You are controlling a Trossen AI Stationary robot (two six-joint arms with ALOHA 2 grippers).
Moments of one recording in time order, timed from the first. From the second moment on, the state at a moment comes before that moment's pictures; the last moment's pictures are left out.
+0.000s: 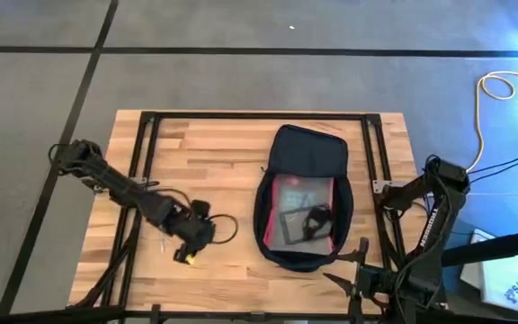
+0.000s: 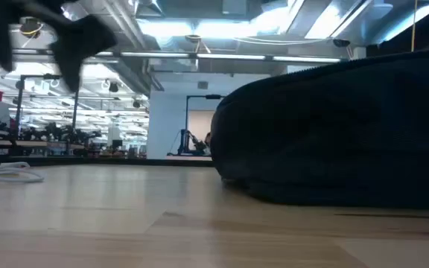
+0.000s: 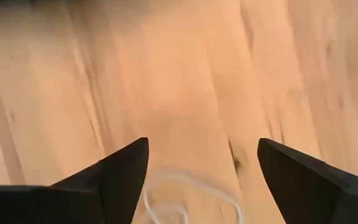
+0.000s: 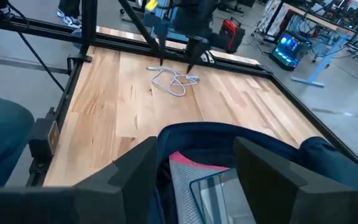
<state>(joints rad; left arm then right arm) -0.51 1.46 1.06 -0.83 -0.14 -0.27 1.18 1.62 1.25 -0.86 1.21 0.96</state>
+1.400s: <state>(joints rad) -0.69 1.37 0.61 -0.62 -0.27 -0.60 1.10 1.62 1.25 -0.89 1.16 0.96</state>
